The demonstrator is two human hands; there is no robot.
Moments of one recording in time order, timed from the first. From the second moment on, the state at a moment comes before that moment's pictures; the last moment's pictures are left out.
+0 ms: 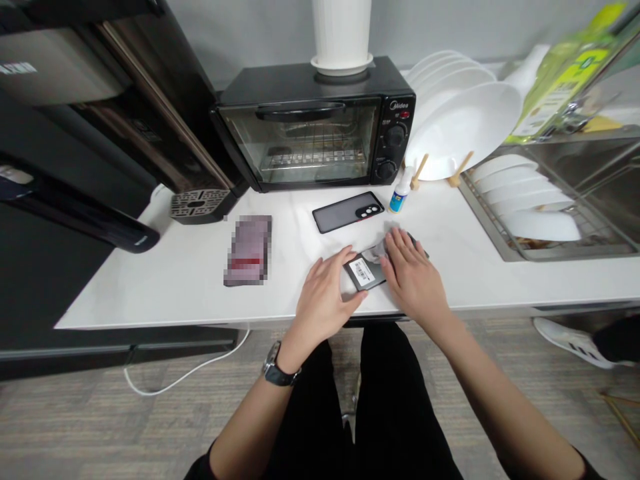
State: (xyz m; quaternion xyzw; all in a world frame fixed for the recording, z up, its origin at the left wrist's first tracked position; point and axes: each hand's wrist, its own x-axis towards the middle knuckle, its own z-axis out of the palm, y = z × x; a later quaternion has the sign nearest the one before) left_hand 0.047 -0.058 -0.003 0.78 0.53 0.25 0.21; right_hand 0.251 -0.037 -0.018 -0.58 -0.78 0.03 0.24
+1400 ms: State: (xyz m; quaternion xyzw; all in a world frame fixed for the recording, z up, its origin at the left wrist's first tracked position) left_hand 0.045 -0.056 -0.003 0.79 0.53 0.25 0.21; right_hand 0.246 -0.037 -0.020 -0.57 -0.79 0.00 0.21
